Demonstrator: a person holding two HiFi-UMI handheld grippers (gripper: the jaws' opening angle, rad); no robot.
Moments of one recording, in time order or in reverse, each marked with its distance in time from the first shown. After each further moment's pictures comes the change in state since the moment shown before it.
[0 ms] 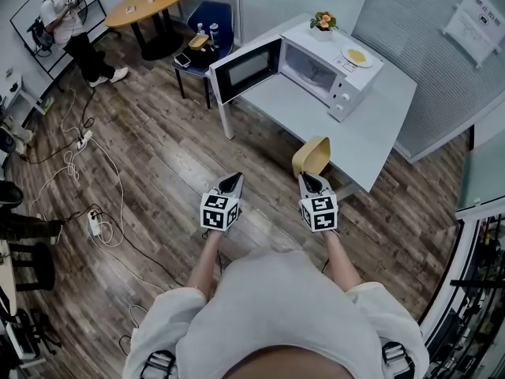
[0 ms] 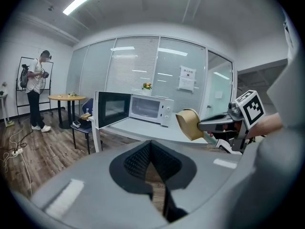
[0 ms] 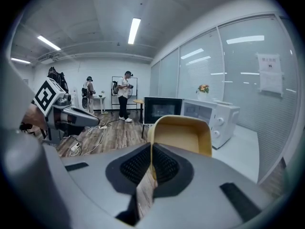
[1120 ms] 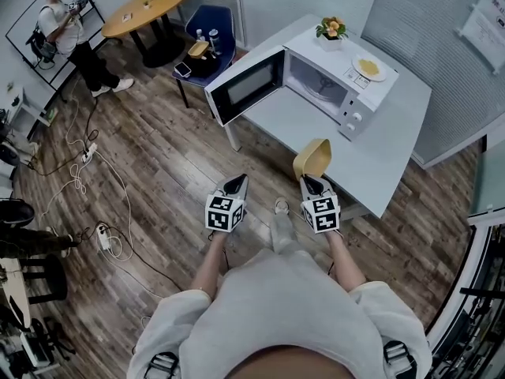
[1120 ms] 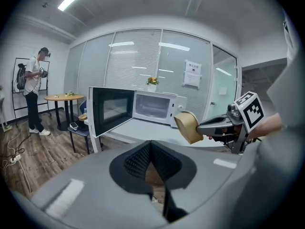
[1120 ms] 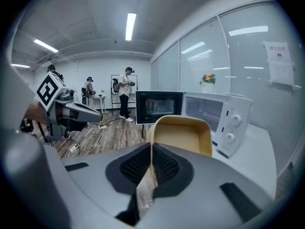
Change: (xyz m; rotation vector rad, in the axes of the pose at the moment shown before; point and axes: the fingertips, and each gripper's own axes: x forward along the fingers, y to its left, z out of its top) left arm 0.102 0.061 0.033 0.015 0.042 0.009; right arm 0.112 -0.053 0.008 0.019 0.031 0.047
